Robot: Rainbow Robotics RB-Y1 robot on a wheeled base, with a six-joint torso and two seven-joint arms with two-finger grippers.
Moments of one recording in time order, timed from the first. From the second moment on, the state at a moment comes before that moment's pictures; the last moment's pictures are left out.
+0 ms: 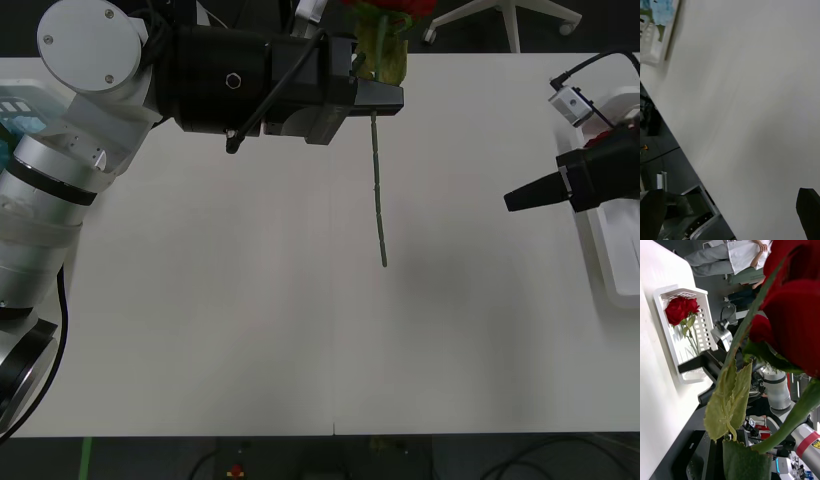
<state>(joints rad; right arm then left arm) -0.56 -0.96 0.14 -1.36 -1.81 1.50 2.01 -0.79 0.44 -0.27 -1.61 1.69 1.09 -1.32</state>
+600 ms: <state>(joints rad) -0.30 -0.96 0.14 -1.78 -2.02 1.23 2.01 -0.79 0.44 -0.27 -1.60 1.69 1.09 -1.32</state>
